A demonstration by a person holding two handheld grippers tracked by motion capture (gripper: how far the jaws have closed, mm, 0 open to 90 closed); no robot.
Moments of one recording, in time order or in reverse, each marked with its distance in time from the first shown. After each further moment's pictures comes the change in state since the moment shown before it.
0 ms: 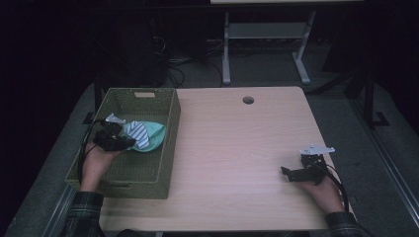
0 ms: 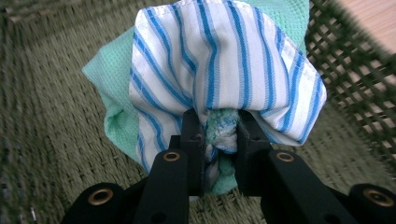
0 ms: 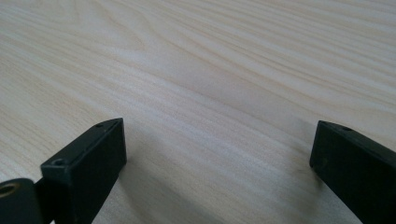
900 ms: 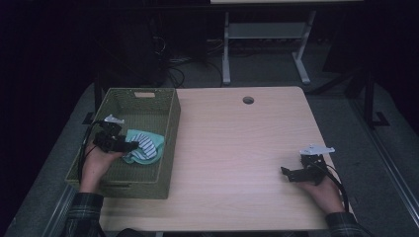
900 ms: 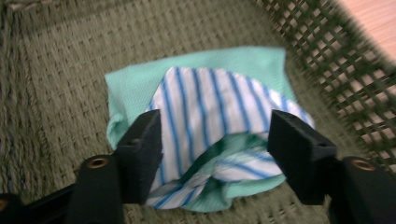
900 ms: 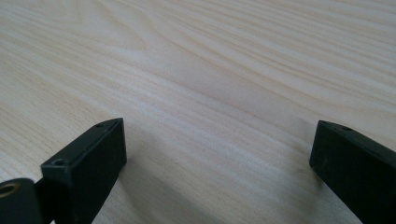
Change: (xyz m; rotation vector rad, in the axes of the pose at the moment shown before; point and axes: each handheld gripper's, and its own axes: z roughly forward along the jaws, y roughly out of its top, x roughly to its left) left arm 0.001 0.001 -0.006 -0.033 -0.017 -0.057; right arm 0.000 0.000 0.000 0.001 0.003 -0.002
